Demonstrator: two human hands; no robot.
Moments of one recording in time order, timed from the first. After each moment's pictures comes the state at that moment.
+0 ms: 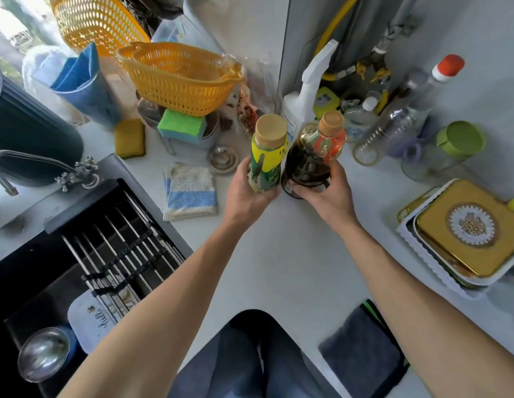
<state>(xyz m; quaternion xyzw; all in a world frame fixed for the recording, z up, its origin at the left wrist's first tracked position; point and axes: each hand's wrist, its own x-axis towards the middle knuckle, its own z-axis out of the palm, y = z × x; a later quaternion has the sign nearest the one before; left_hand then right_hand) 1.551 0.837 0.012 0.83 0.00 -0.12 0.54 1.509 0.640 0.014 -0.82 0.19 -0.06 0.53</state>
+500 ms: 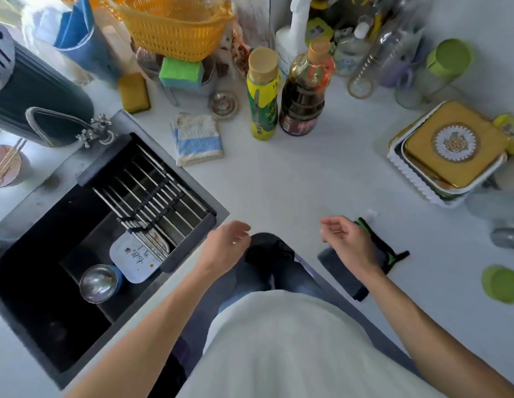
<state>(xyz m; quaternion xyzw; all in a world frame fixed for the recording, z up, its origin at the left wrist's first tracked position) 1.348 0.956 0.039 0.88 -0.01 -0.35 0.32 1.259 0.670 0.037 -0.77 0.32 0.14 0.53</state>
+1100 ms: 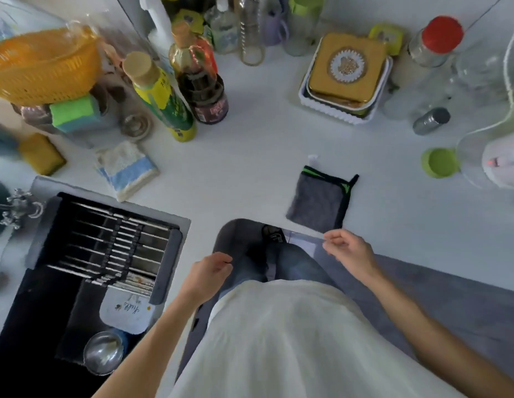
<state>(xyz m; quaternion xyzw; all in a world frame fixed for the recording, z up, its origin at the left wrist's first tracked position) 1.313 0.989 0.005 0.85 -0.17 -0.48 0.14 1.090 0.700 0.018 -0.67 0.52 0.11 0.52</state>
